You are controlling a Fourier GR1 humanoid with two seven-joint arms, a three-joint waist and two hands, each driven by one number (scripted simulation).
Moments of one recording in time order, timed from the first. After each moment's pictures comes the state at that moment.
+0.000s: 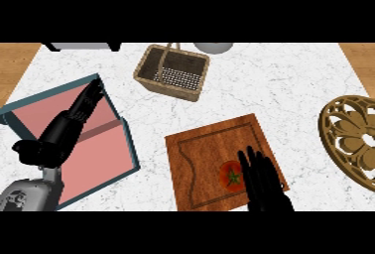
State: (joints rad) left arm -0.16 0.29 -0.04 -1.58 0.03 -0.12 0.01; right arm 0.24 -0.15 0.68 -1.96 1.28 -0.15 0.59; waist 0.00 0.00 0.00
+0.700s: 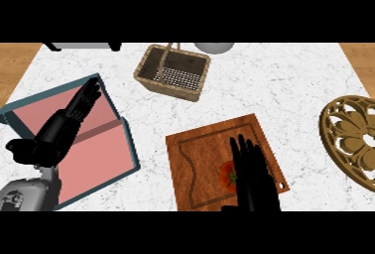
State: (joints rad) left arm -0.17 0.26 0.01 -1.60 0.01 -0.18 0.03; right arm 0.12 -0.06 0.60 -1.73 1.28 -0.16 0.59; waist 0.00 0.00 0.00
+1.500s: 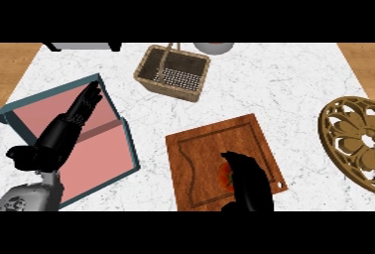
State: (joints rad) left arm -0.13 0.21 0.03 -1.63 -0.03 -0.20 0.03; right arm 0.08 -0.03 0.54 -1.57 1.21 -0.13 0.51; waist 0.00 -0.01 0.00
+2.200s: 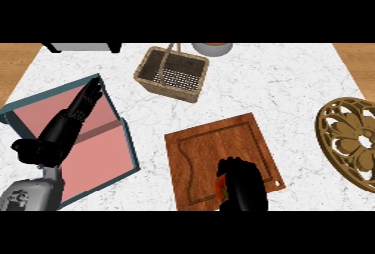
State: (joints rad) left arm -0.17 0.20 0.05 -1.59 -0.05 -0.22 0.02; right arm 0.04 -0.05 0.59 -1.54 1.34 -0.17 0.49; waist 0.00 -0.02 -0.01
